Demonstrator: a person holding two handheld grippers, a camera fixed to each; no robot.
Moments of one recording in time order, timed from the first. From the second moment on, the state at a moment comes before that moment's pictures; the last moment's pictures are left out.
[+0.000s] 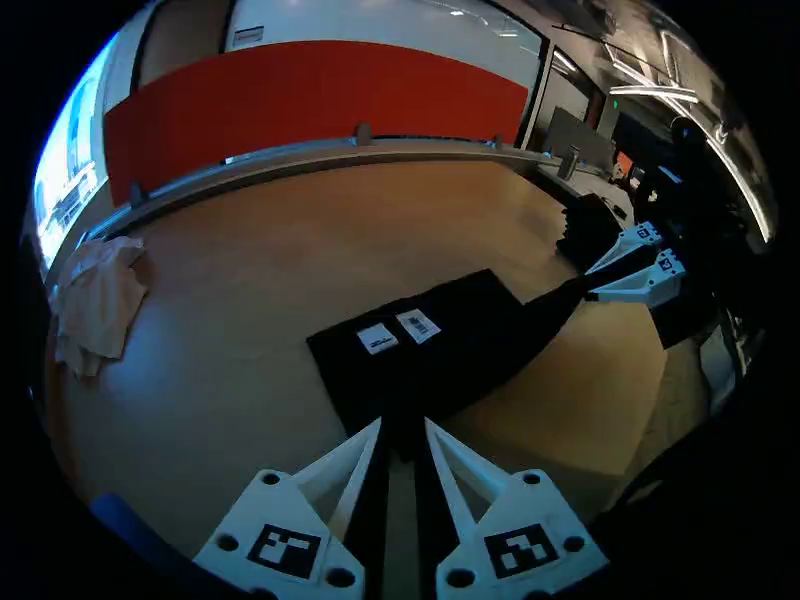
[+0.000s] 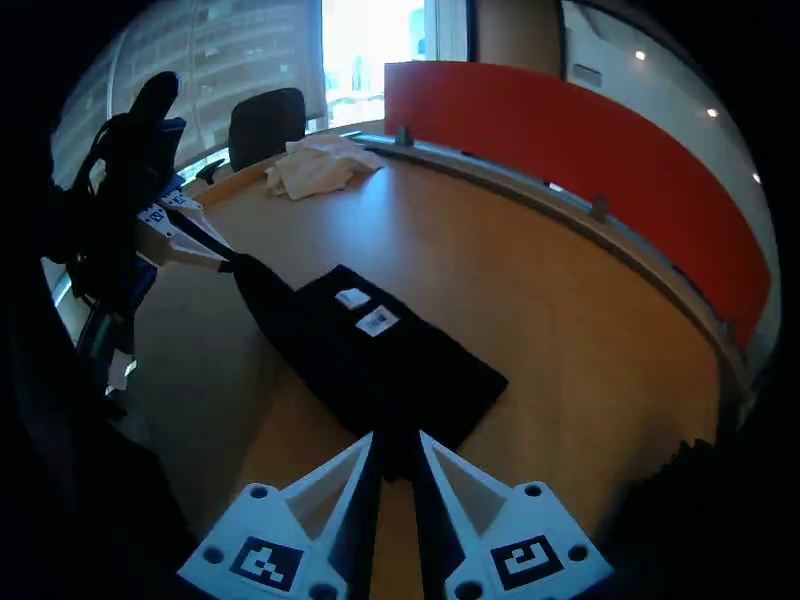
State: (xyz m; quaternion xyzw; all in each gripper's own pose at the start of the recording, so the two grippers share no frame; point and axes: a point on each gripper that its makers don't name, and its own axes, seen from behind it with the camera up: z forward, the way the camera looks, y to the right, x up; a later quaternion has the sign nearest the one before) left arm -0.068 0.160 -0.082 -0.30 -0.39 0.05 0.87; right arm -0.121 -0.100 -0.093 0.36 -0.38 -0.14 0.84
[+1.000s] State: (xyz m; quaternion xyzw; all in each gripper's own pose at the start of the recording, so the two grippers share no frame) left arm -0.116 0.161 -0.033 -0.29 -0.41 0.07 0.86; right arm -0.164 -0.095 -0.047 0.34 -0.42 -0.15 0.83
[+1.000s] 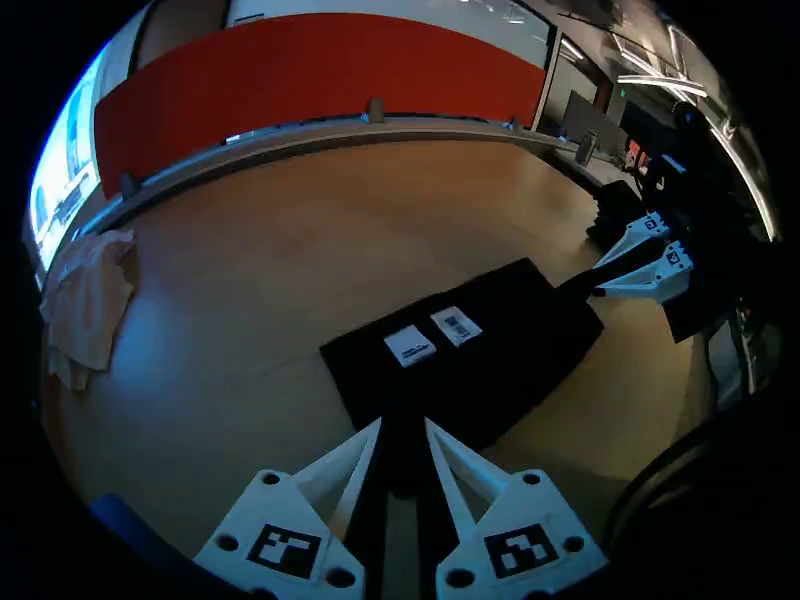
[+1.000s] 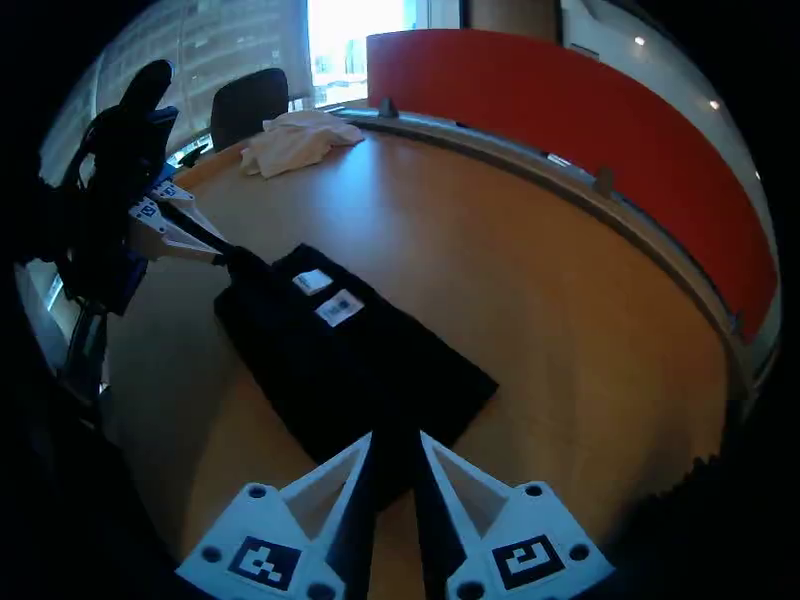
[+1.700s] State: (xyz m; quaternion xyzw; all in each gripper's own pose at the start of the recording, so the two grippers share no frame) left arm -0.142 0.157 0.001 -0.27 -0.41 0.08 0.87; right arm -0.192 -0.092 -0.019 0.31 -0.42 -0.14 0.84
